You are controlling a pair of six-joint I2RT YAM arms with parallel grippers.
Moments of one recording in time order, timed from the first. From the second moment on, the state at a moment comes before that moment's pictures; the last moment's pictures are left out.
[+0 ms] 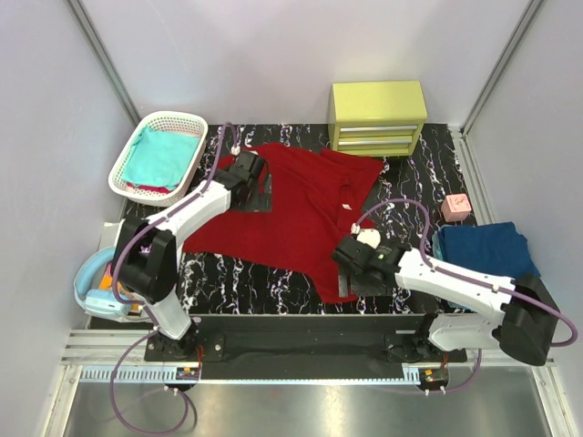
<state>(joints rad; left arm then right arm) -0.47 1.70 1.32 -0.63 -0.27 -0.42 0.97 1.22 0.86 -0.98 0.27 0.92</state>
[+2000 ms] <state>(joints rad) -0.51 1.51 1.09 -0.60 -0.26 -0.50 1.01 1.42 1.33 -1.25 0.42 1.10</state>
